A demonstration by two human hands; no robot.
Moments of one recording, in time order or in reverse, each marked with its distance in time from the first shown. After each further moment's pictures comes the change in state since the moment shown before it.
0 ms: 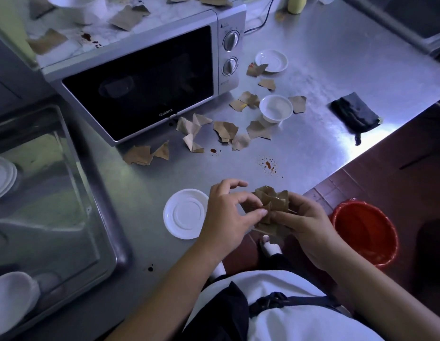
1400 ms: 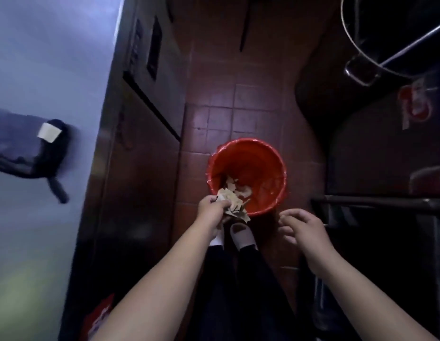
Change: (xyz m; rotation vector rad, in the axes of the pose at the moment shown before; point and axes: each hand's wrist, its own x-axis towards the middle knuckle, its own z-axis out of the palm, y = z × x) left_hand 0.192 0.023 0.640 -0.003 -0.706 -0.833; right_hand -0.012 0.179 -0.525 0.448 1.078 0.483
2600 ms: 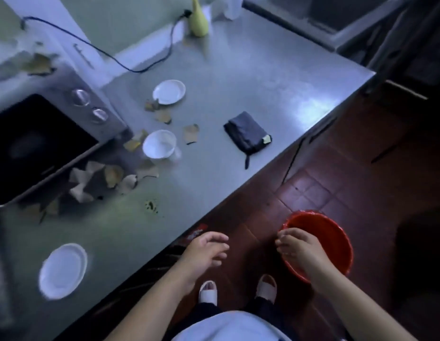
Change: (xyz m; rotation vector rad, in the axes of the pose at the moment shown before) left_hand -0.312 -0.091 -0.175 -0.430 0.232 0.224; right_hand -0.186 -0.083 0.101 -0.514 -0.657 -0.249
